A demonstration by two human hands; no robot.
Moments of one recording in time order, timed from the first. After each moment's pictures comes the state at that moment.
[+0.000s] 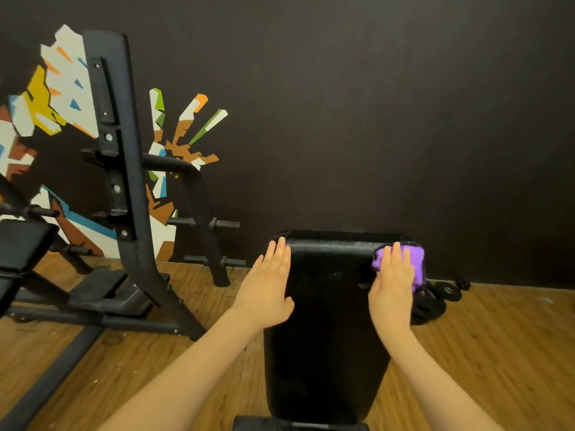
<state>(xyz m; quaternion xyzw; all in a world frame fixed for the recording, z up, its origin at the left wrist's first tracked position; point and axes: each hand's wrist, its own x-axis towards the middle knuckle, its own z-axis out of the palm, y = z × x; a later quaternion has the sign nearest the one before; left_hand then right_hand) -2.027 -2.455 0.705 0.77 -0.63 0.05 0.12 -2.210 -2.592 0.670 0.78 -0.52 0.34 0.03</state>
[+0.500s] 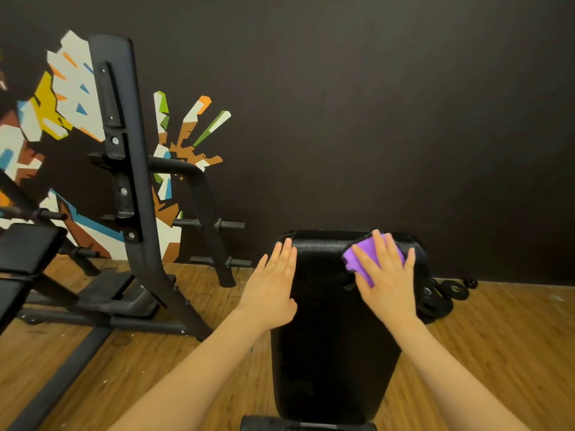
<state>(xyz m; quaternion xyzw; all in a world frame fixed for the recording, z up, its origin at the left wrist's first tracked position) -2.024 -2.453 0.705 0.77 -0.63 0.06 0.09 -2.212 -2.597 0.679 0.86 -0.38 0.31 0.13</state>
